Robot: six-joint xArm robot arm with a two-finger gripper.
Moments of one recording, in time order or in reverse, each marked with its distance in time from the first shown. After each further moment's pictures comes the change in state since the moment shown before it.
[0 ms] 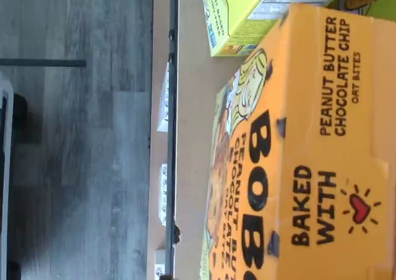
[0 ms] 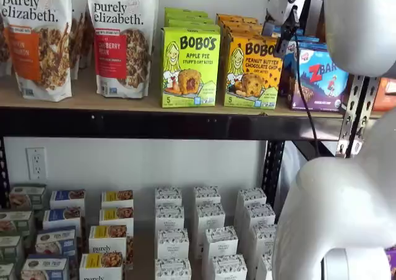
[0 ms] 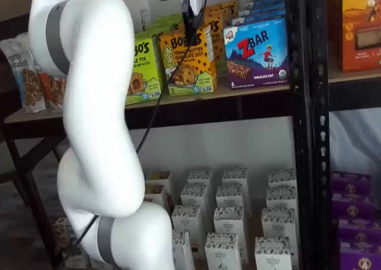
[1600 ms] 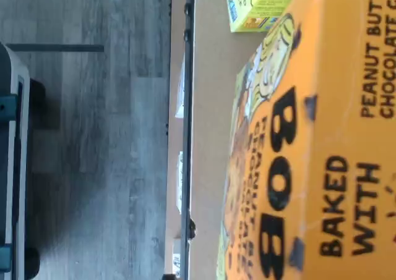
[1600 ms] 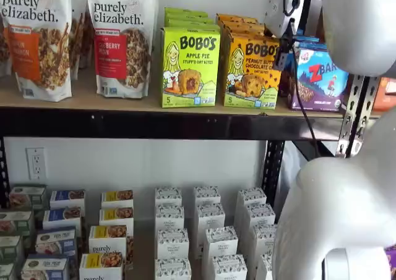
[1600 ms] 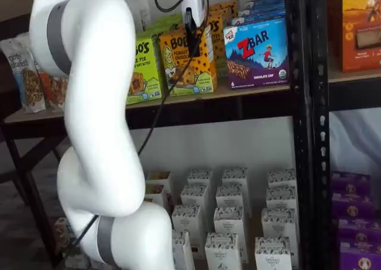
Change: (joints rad) arm 0.018 0.007 0.055 -0.041 -0.017 0.005
